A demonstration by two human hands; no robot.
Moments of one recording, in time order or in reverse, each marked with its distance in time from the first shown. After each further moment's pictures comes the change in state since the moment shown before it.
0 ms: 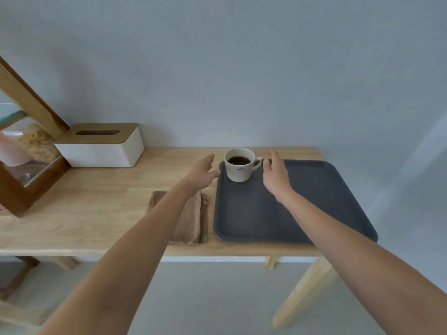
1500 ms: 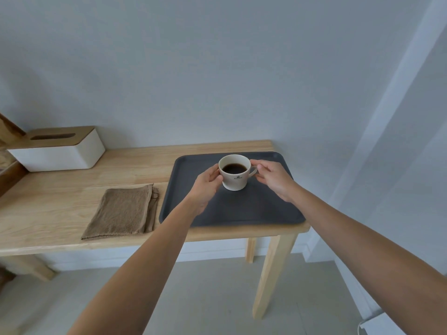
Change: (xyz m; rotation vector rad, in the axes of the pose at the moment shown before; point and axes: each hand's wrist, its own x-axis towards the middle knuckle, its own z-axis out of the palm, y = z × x) left_hand -0.034 0.041 0.158 -0.355 -0.030 0.028; right_hand -0.011 0.084 -0.135 0.159 -0.298 0.030
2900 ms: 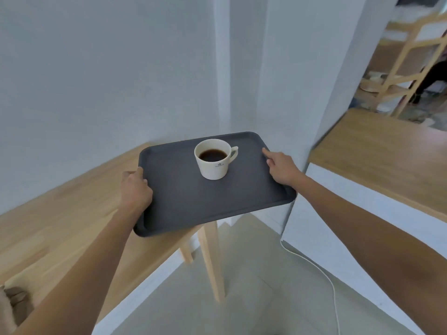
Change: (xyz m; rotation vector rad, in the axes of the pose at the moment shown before) left_hand 0.065 0.023 0.074 0.932 -0.086 0.468; right_hand -0.185 0.054 -0.146 -0.610 0.676 0.465
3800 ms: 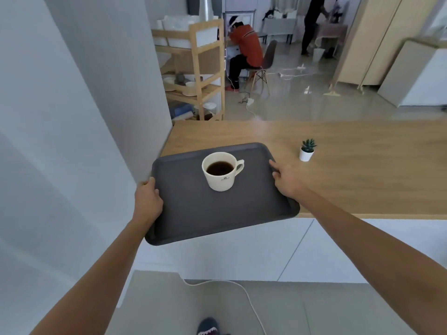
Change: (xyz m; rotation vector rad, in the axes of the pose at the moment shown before) left_hand 0.015 0.492 0.345 -0.261 -0.459 0.527; right_hand -0.092 0.434 -0.258 0.078 0.404 0.668
